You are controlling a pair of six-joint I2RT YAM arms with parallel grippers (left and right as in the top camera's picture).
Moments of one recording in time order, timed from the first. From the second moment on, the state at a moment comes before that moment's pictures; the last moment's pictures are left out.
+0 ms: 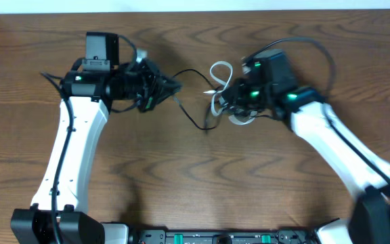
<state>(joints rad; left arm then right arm) -0.06 1.53 1.39 -0.92 0.80 -0.97 0.40 1.61 1.18 -0.41 -0.46 0.72</state>
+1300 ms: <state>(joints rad) 0.00 1.53 1.39 -1.28 -0.26 -1.04 0.30 1.19 1.18 -0.86 0.42 0.86</state>
